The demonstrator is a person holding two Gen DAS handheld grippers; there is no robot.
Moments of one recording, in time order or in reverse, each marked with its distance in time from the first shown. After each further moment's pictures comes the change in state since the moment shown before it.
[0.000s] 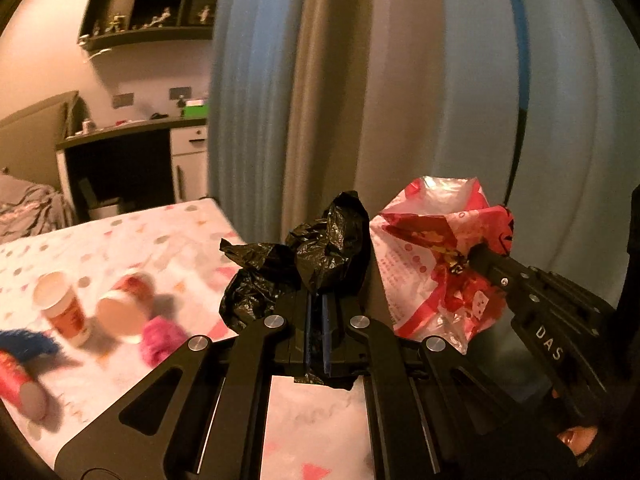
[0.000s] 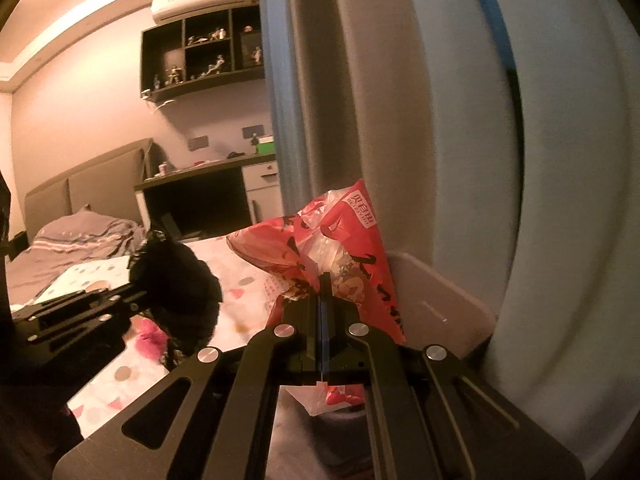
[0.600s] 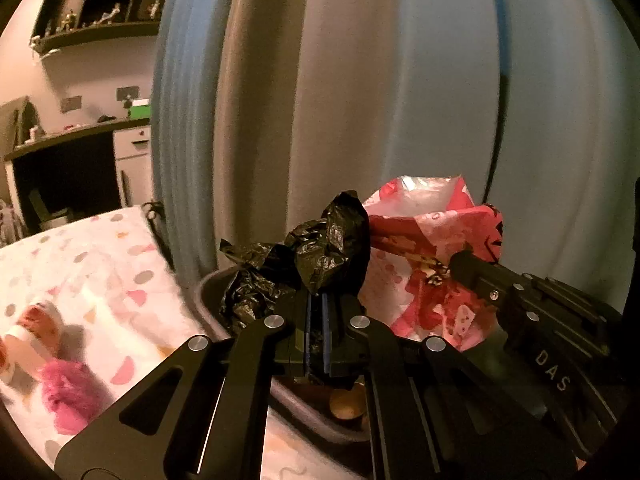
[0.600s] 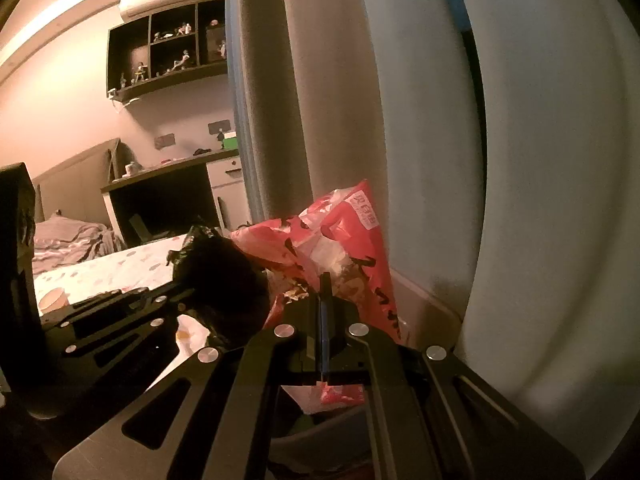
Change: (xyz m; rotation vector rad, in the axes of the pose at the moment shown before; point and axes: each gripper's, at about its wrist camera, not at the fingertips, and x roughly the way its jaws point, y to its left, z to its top) left arm 0.087 -0.046 0.002 0.050 0.013 -0.160; right arm 0.035 -0.036 -0.001 0.037 0.030 -0.094
